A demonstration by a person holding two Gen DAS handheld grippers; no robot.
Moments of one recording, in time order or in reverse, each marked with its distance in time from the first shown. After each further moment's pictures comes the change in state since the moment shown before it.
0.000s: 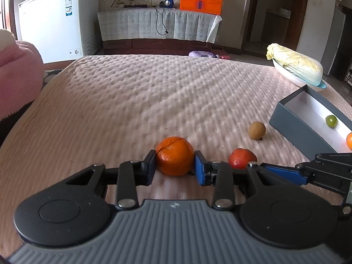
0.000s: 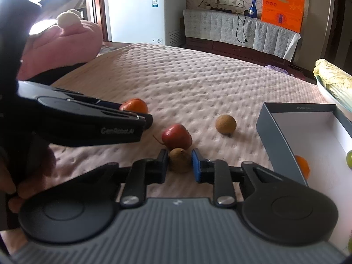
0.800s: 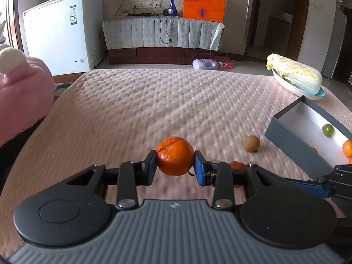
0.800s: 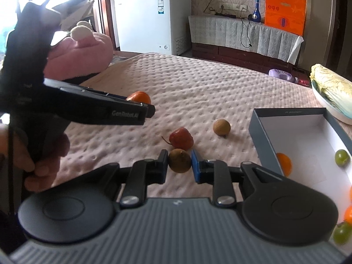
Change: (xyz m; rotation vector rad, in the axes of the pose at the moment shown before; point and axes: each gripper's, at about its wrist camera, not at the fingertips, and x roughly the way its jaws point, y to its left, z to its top) left arm -0.029 -0.006 0.014 0.013 -0.042 0.033; right arm -0.047 -0.009 0.001 0.008 -0.032 0.049
